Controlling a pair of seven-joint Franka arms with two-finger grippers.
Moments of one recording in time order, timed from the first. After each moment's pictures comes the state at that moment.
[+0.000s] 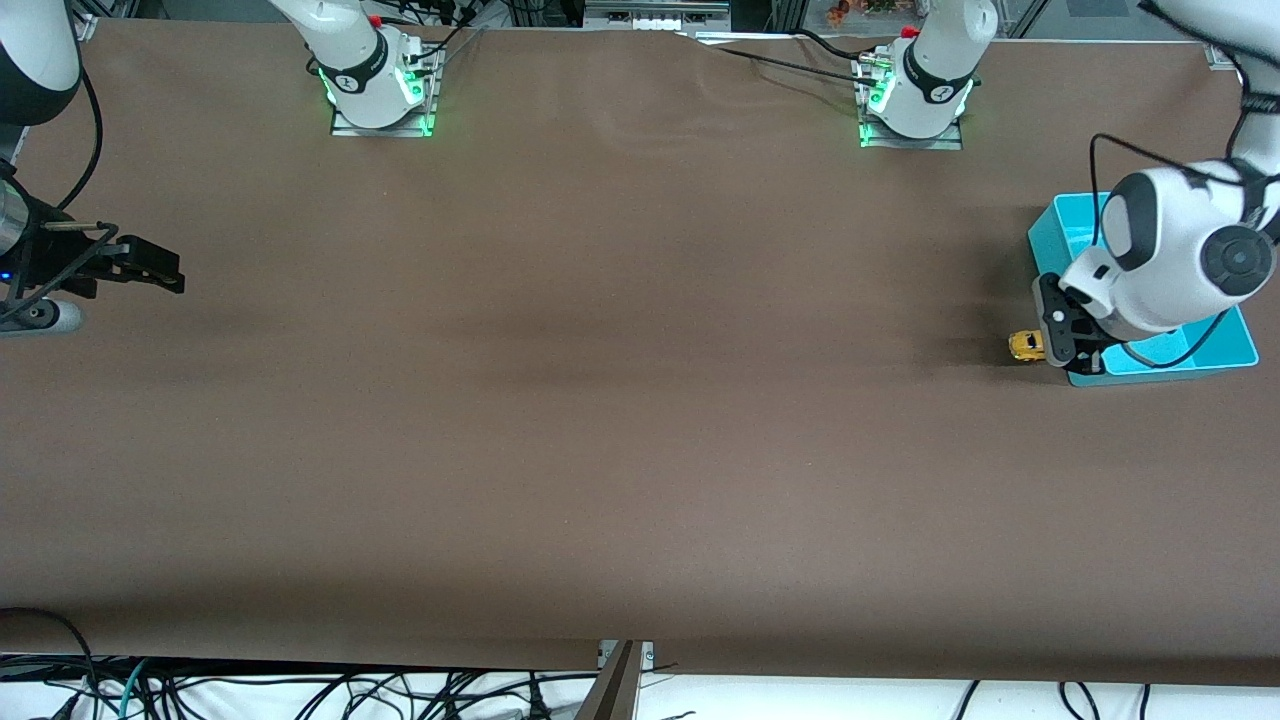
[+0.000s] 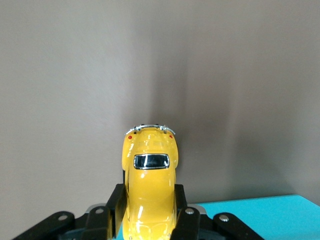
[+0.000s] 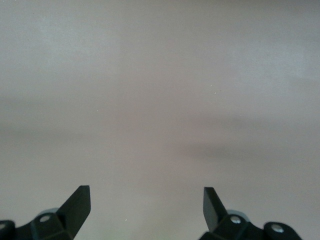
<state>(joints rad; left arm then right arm) 0.02 0.17 0.13 -2.13 0.09 2.22 1.60 -0.09 0.17 0.09 -1.48 -0.06 1.55 -0.09</state>
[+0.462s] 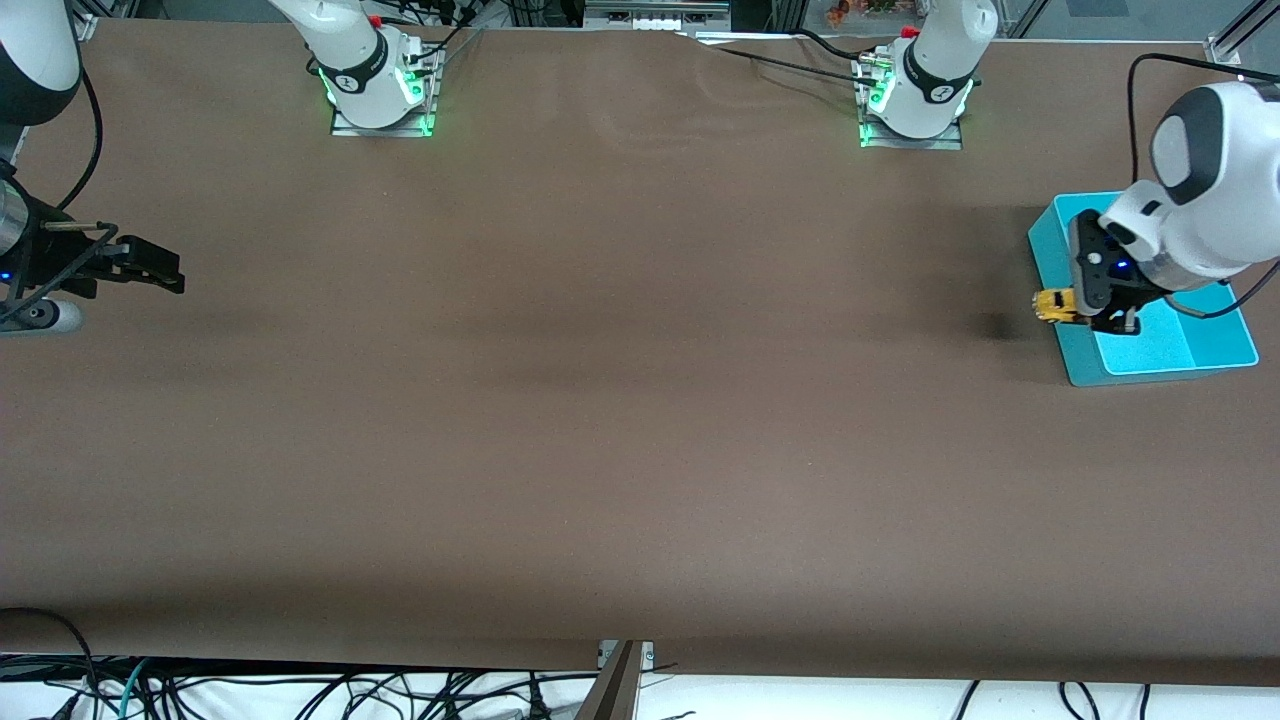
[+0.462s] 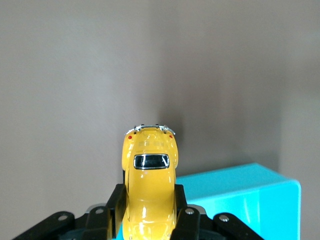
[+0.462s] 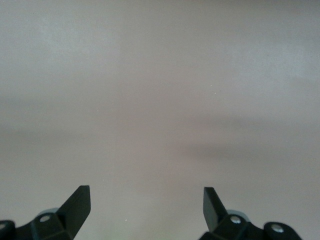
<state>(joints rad) 0.05 0.03 0.15 -2.14 0.11 2.05 1.76 -0.09 0.17 0.09 -1.48 -0.06 1.55 -0.09</state>
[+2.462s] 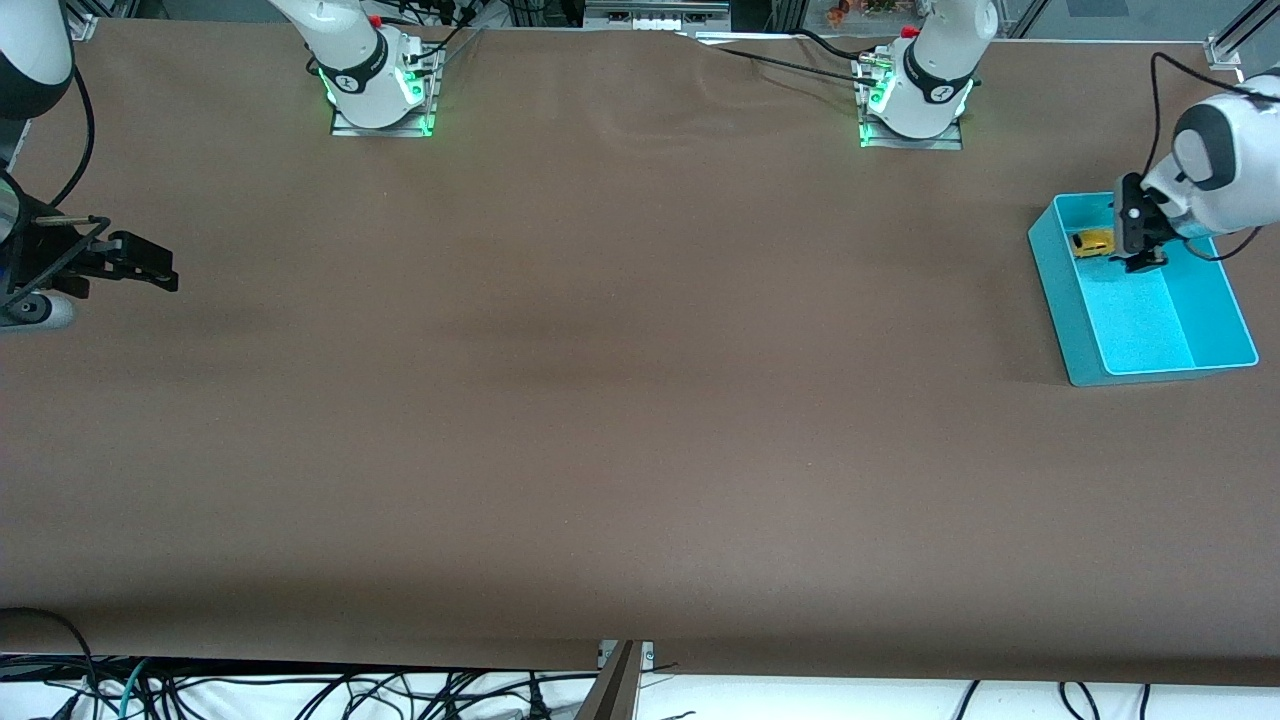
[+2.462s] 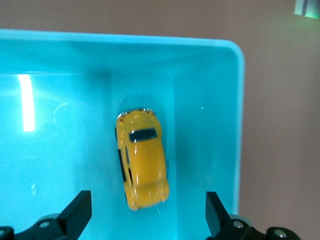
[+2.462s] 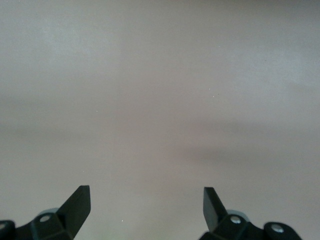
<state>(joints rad) 0.32 0.11 0.34 -2.42 0.26 2.29 1.96 -0.09 0.17 0.09 -1.47 -0.06 1.56 -0.12</state>
